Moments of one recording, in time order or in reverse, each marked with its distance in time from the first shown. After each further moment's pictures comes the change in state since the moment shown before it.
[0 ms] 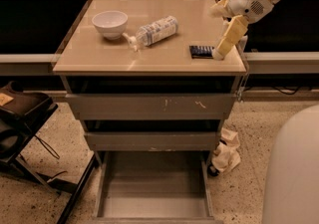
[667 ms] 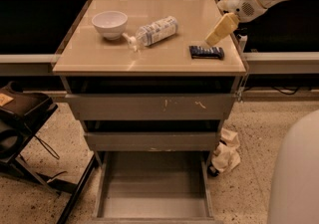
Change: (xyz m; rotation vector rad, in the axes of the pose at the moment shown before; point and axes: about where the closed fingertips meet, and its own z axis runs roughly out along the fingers) arm 0.018 -0.066 0.003 0.262 -0.027 0.169
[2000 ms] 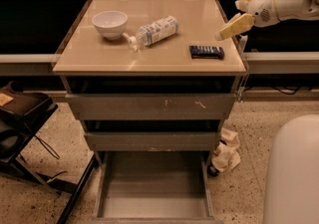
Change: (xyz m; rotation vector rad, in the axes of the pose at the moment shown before) arm 0.032 -0.071 -0.004 0.085 -0.283 0.119
